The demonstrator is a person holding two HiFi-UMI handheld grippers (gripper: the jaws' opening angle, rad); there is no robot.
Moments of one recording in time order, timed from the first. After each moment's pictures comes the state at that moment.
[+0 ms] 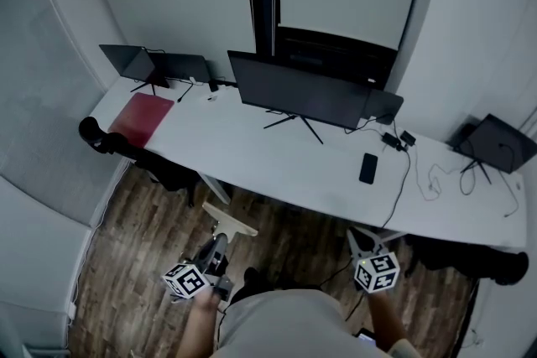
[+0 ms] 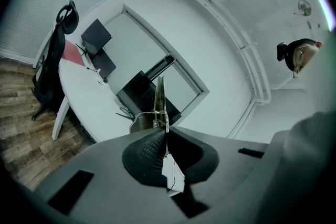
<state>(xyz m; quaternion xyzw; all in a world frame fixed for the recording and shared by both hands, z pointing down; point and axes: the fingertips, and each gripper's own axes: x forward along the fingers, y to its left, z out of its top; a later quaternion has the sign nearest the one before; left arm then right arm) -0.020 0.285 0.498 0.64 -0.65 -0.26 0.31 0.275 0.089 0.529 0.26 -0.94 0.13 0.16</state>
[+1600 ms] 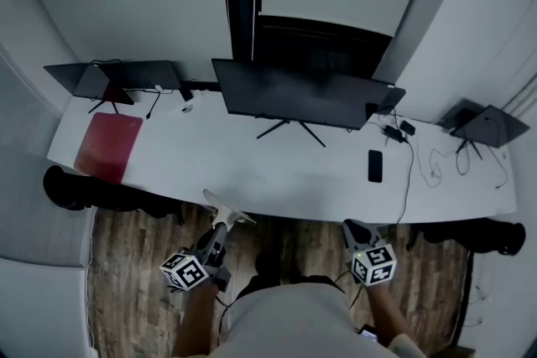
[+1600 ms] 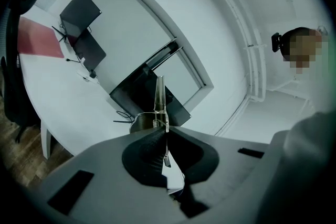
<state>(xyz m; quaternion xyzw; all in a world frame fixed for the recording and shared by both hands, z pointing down) -0.215 0.141 0.517 0.71 -0.57 -0.21 0.36 0.101 0.028 0.537 0.35 -0.90 0.15 0.23</state>
